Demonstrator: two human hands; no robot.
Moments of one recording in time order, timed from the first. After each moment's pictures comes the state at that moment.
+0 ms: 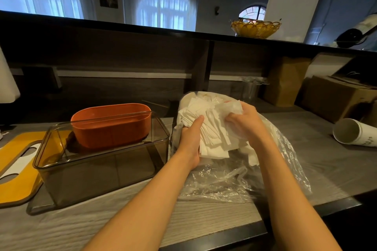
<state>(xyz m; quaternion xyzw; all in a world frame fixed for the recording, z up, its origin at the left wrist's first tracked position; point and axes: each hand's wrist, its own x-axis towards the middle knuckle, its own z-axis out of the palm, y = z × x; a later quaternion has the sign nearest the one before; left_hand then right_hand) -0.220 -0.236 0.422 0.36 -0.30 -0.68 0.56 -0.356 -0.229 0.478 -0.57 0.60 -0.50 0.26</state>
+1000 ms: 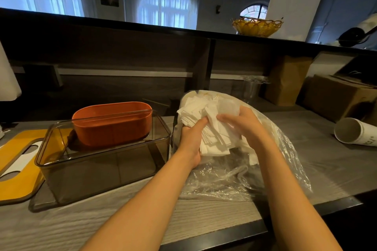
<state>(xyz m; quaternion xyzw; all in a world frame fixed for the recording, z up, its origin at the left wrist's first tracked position) -0.220 -0.238 0.418 0.34 -0.31 -0.67 0.58 -0.353 -0.234 0.469 -0.54 0.64 -0.46 0.29</state>
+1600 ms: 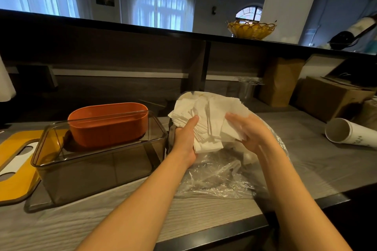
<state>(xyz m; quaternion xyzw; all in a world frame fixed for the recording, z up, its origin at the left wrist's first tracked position) -0.215 -0.233 0.426 0.33 -0.25 -0.71 0.58 -0.370 -0.214 0.473 -0.41 0.60 -0.53 0.44</state>
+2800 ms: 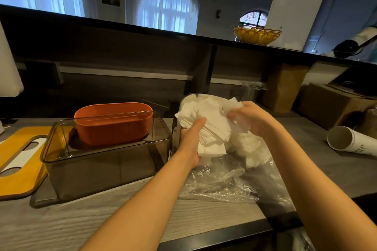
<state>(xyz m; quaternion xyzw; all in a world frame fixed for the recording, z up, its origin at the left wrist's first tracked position) -0.214 -0.223 0.433 0.34 -0.27 -0.69 0.58 -0.368 -0.243 0.510 -0.54 0.69 -0.38 0.31</state>
